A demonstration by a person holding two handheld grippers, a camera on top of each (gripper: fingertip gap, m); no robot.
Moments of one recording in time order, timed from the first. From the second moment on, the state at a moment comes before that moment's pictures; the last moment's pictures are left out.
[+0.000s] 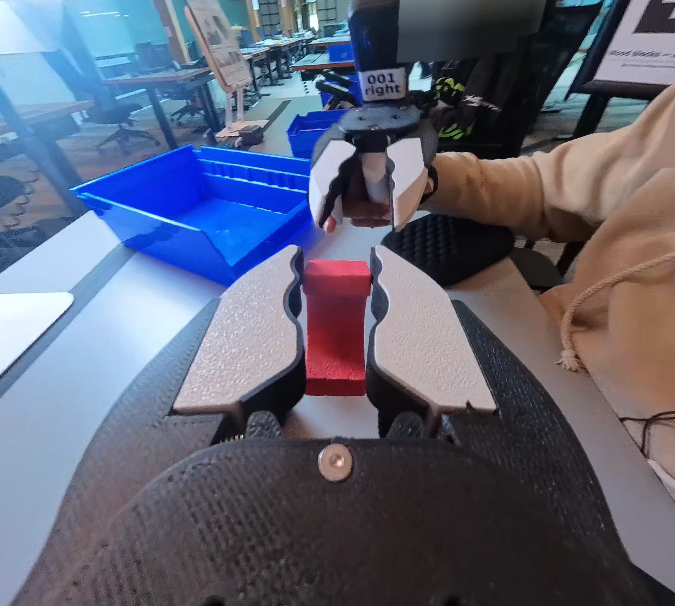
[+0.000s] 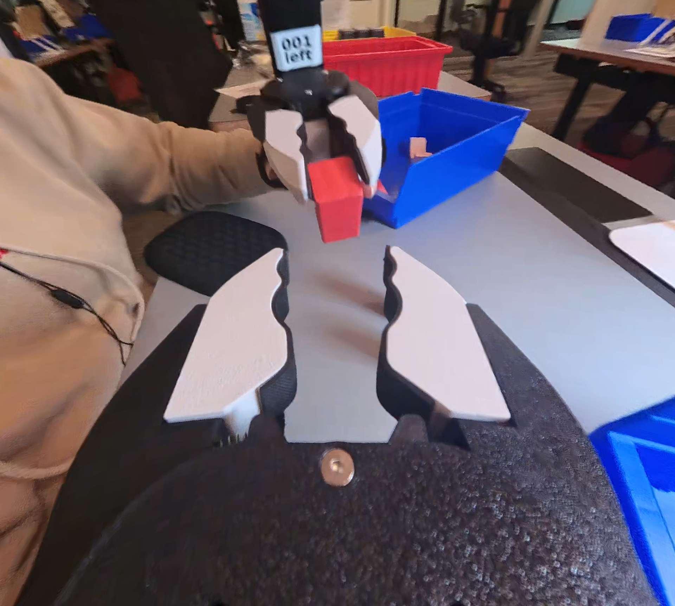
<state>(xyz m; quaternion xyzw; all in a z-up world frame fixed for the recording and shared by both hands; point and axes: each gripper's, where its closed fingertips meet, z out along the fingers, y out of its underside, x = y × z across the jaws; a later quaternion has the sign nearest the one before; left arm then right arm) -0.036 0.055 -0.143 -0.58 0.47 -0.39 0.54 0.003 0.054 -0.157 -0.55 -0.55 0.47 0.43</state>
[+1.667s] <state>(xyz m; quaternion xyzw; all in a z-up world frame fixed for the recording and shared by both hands) -0.069 0.109 -0.272 -0.78 0.44 -0.20 0.39 -0.035 0.134 -0.219 -0.62 -0.76 0.10 0.18</state>
